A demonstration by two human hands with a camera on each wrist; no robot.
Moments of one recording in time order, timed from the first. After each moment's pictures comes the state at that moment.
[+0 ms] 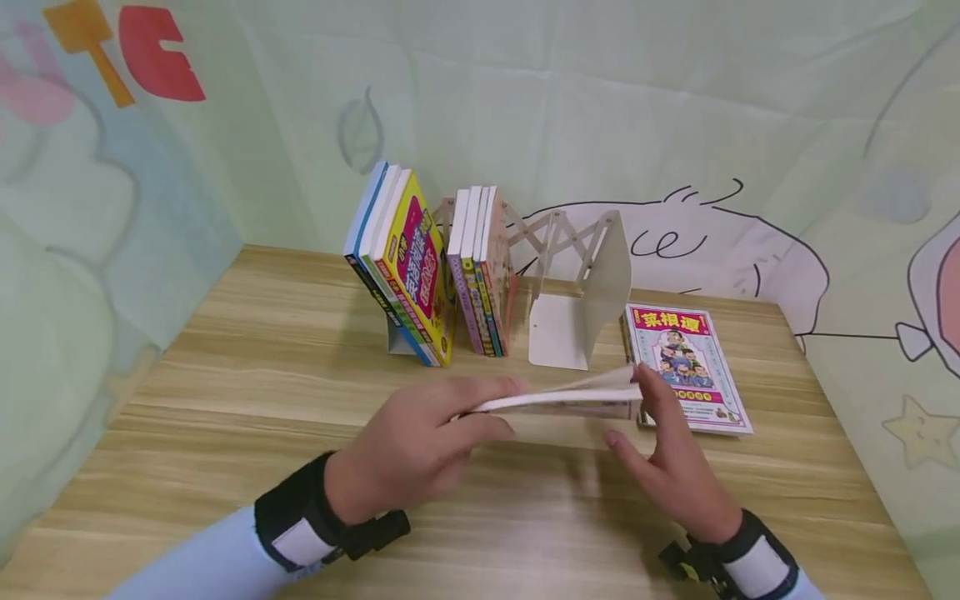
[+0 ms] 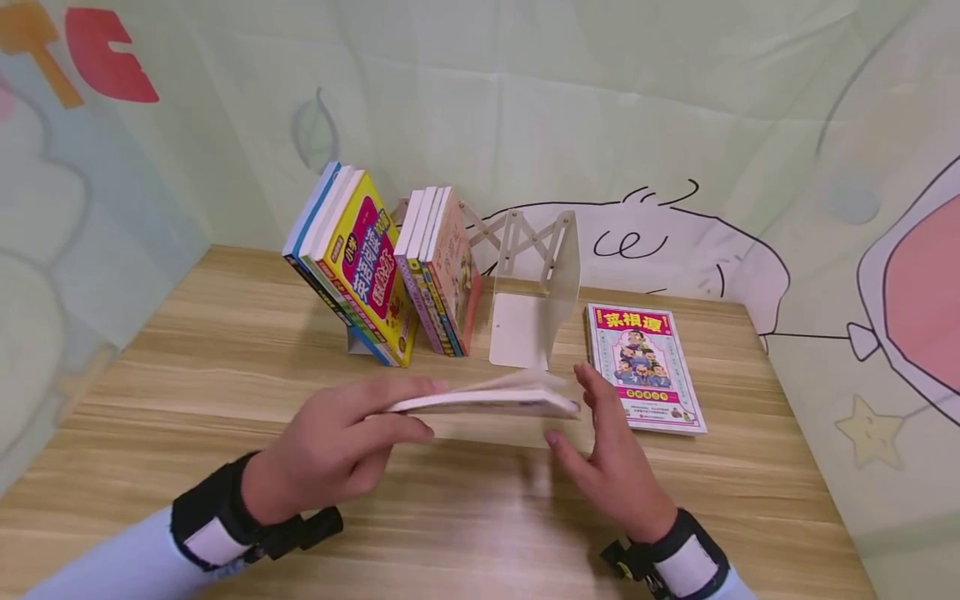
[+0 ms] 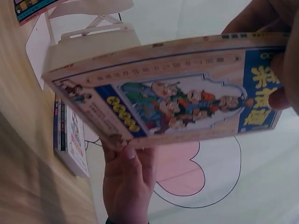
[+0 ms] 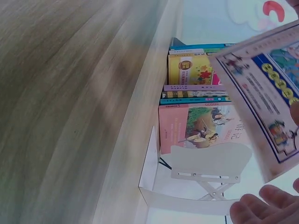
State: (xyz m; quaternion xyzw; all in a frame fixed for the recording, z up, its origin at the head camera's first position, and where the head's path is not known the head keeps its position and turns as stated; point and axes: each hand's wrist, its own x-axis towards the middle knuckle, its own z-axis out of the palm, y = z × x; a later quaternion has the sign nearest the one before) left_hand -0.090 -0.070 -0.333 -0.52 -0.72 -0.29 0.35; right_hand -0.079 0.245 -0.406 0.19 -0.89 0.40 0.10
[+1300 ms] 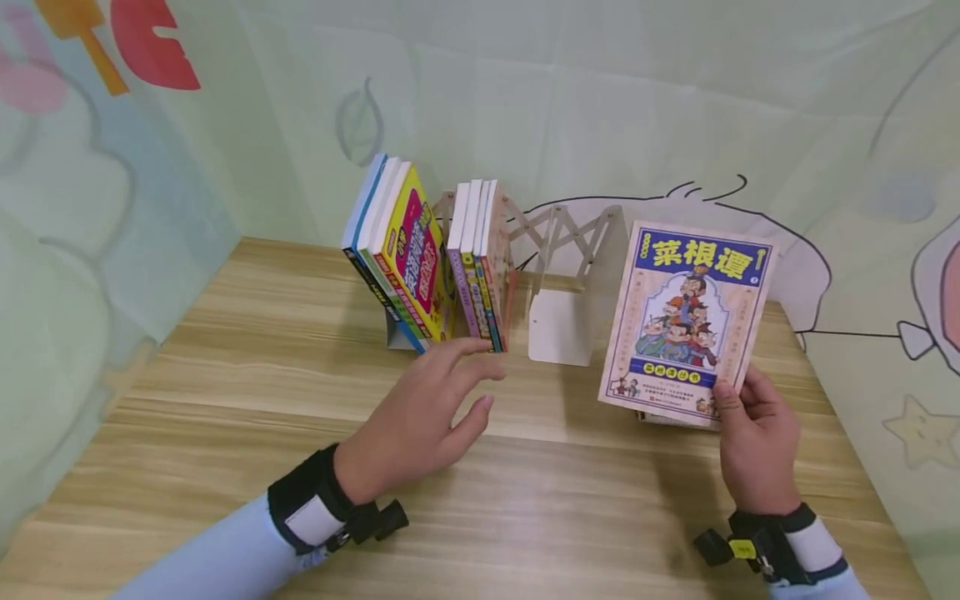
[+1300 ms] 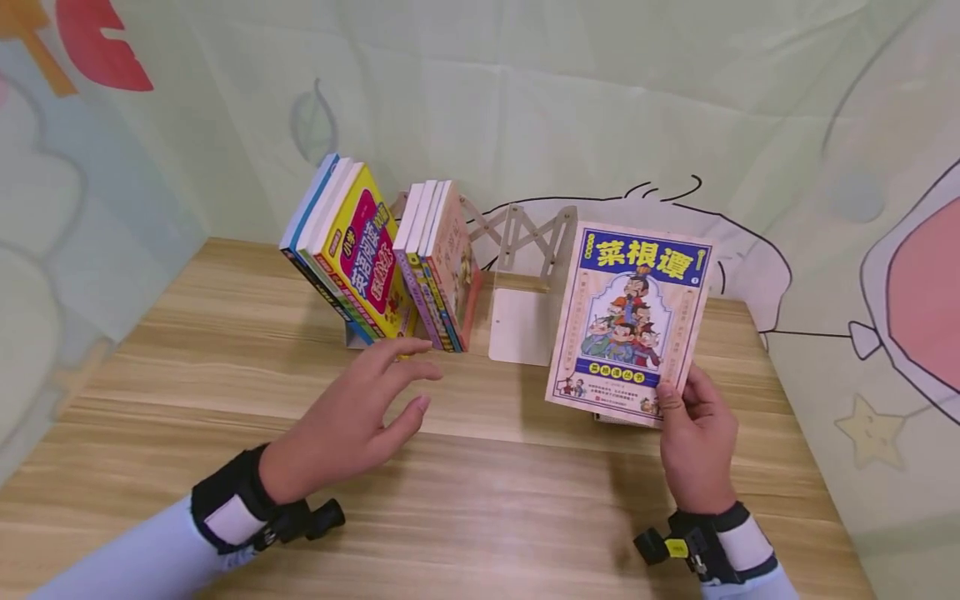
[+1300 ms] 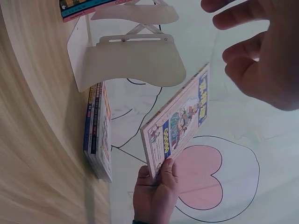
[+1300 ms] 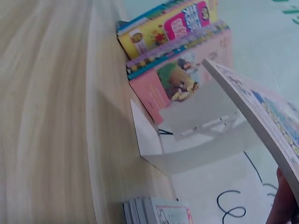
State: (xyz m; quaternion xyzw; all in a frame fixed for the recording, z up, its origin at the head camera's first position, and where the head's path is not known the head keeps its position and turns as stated) left_hand -0.106 -0.072 -0.364 -0.36 -0.87 -0.30 0.16; right_hand -0.095 0.297 -0.392 -0.14 -0.73 0.63 0.21
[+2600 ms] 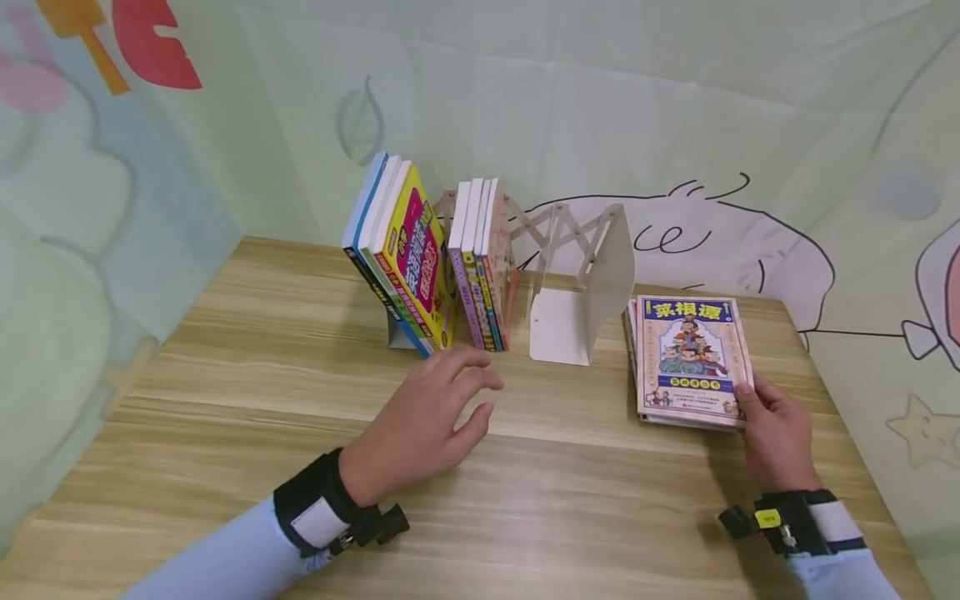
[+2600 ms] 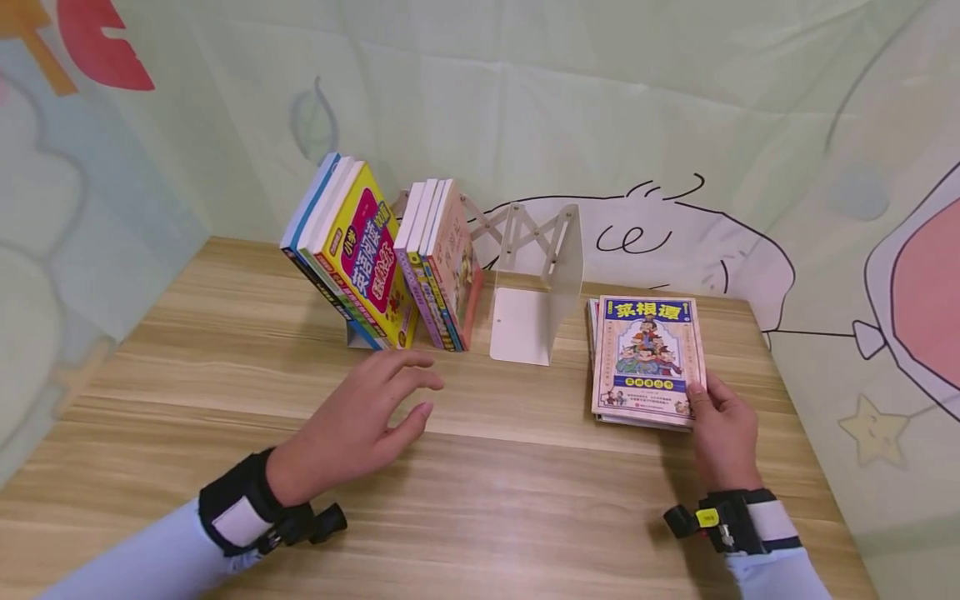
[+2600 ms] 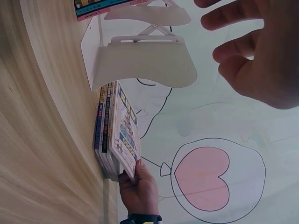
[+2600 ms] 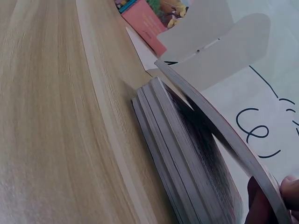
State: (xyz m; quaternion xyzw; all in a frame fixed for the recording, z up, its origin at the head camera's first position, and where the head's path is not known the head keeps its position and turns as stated) left_hand -0.106 -0.071 -0.375 -0.33 -0.90 -0.27 0.12; right_hand -0.125 0.357 -0.424 -0.27 -0.72 0.64 0.07
